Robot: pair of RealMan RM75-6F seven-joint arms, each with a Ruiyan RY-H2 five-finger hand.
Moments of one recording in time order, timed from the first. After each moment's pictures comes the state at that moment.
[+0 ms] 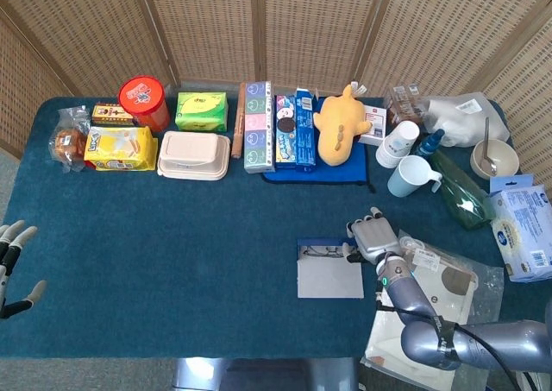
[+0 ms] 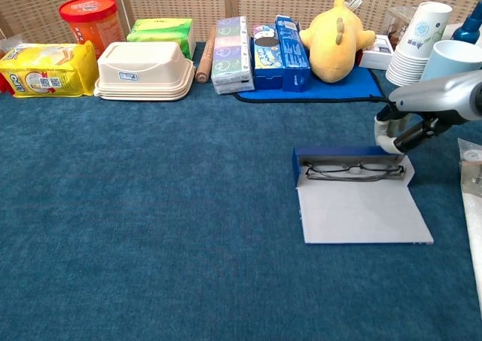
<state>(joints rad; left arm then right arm) -0.02 -0.93 0.00 -1.85 1.49 1.49 0.05 1.00 -1.28 -0.01 -1.93 -0.36 1.06 -0.78</state>
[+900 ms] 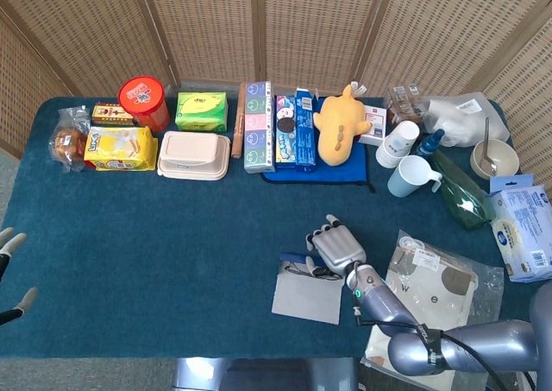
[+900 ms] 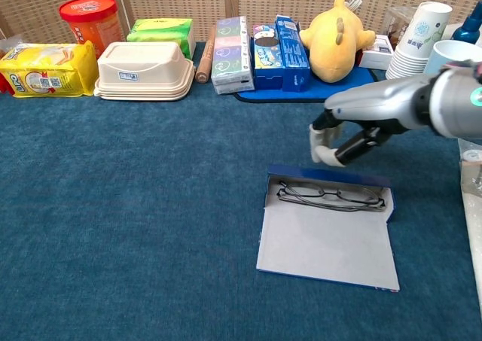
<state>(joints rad) 0.02 -0.92 0.02 -1.85 1.51 1.53 0.03 1.05 -1.35 0.04 -1.95 -0.48 0.98 -0.75</state>
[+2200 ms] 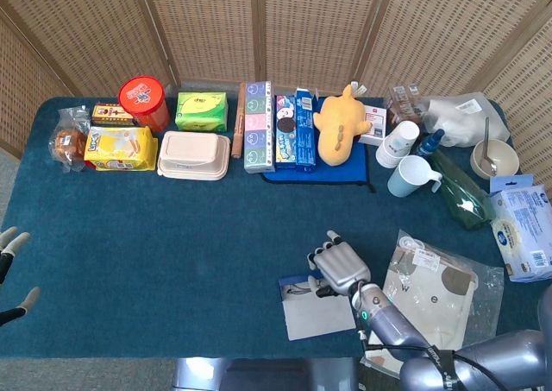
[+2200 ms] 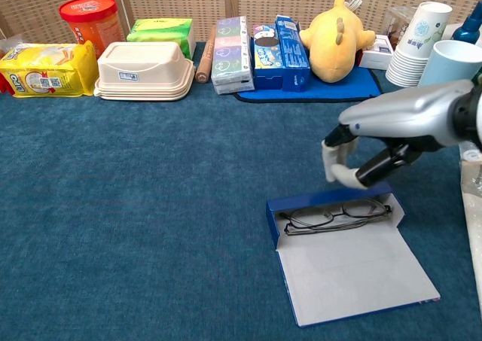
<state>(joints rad) 0.01 -0.93 0.02 -1.84 1.51 1.52 0.03 1.05 -1.26 -0.07 -2.14 -0.53 1.10 -0.76</state>
